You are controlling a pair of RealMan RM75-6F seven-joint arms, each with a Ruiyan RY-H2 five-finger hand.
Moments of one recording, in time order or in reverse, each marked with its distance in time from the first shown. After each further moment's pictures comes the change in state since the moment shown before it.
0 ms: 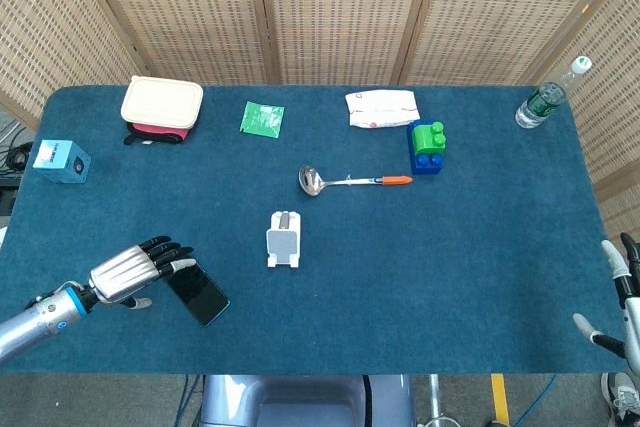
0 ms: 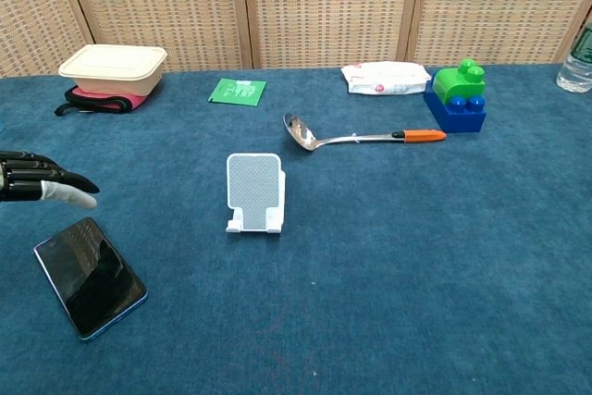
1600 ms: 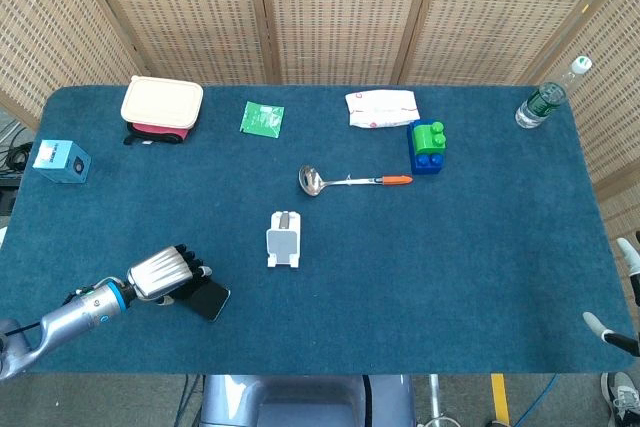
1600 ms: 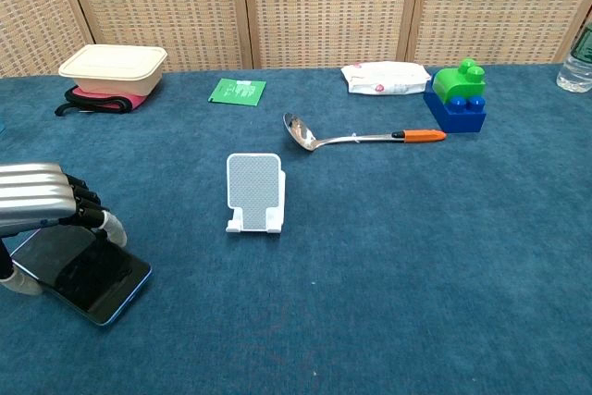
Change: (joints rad) left arm -0.106 -0.102 0.072 -0.020 -0.130 -0.082 0.192; right arm 0.003 0.037 0.006 0.006 0.042 -0.023 0.100
